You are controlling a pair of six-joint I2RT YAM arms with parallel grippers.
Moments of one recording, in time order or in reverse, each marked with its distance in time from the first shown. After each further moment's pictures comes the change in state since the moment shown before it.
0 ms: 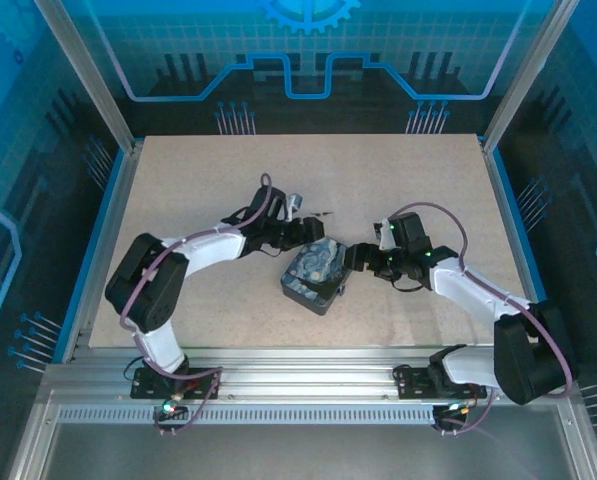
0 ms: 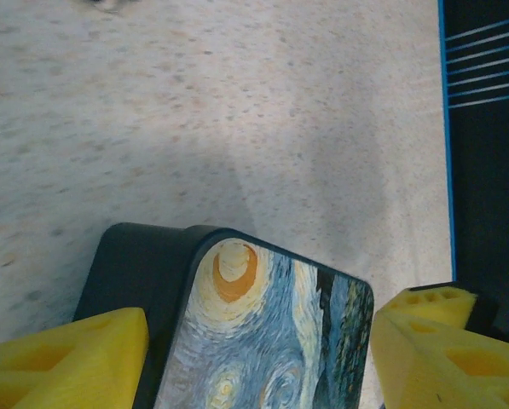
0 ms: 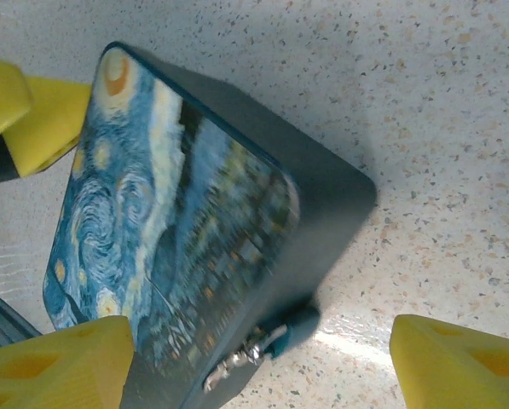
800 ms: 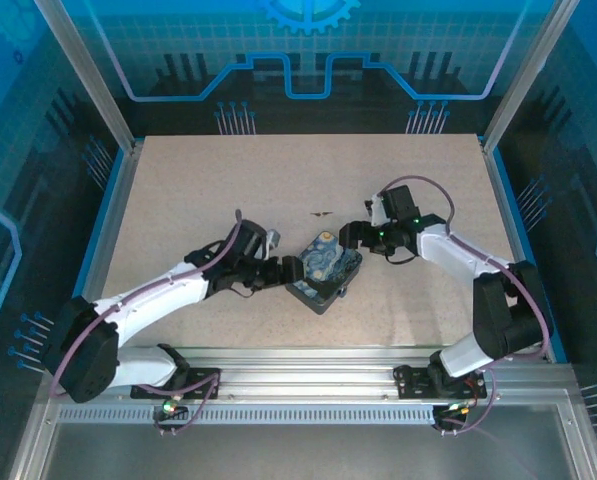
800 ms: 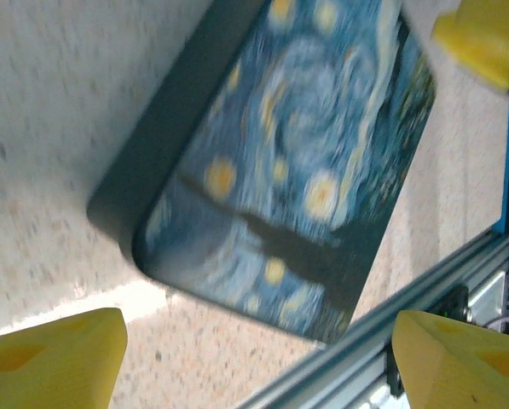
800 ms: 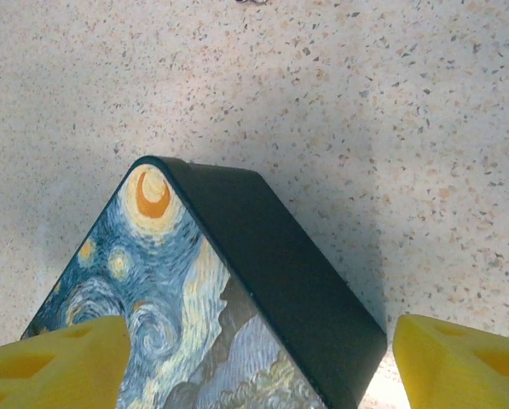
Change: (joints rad) left arm -0.112 -0.495 -0.317 -0.328 -0.126 -0.053; right arm -0.029 0.248 0.274 -0.098 0.039 -0.154
